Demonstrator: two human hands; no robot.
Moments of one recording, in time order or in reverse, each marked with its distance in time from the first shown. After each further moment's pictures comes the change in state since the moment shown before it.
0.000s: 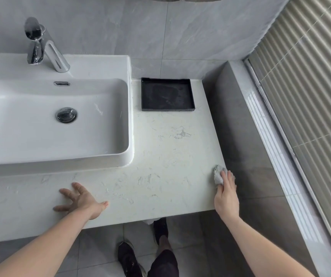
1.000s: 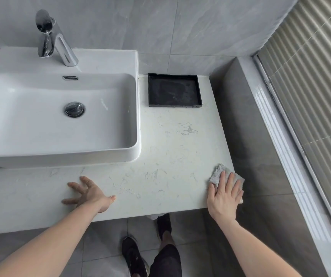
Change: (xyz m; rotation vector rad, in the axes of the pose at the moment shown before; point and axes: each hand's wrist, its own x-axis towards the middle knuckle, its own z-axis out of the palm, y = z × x) left_hand -0.005 0.003 -0.004 -0.001 -0.008 -0.007; right_hand -0.024 -0.006 0.037 -0.379 -0.065 0.066
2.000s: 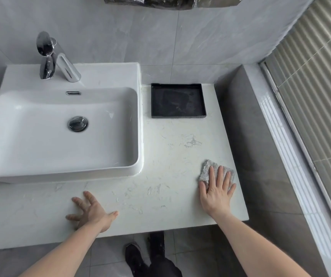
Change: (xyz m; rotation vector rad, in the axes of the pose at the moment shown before) left_hand 0.000 -0.002 0.003 0.026 0.041 -0.015; right_hand 0.050 -0.052 -0.007 -0.022 -0.090 -0.142
